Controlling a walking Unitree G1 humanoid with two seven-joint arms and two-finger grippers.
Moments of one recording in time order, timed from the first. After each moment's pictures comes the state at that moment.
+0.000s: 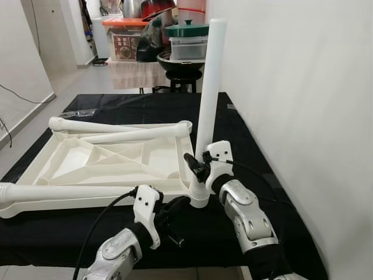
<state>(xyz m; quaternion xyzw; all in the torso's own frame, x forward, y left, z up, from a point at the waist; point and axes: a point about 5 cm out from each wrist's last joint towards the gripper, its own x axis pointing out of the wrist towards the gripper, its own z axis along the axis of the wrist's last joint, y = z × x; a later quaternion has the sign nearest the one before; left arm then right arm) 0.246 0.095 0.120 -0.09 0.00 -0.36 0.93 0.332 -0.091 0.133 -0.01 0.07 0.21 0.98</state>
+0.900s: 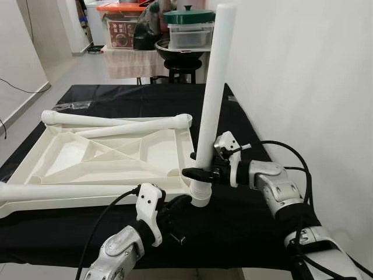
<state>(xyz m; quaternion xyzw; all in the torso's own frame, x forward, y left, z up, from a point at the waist) 0.251 0.092 0.119 -0.09 0.01 -0.37 0.93 0.358 -0.134 0.168 -0.05 0.07 0.52 0.85</state>
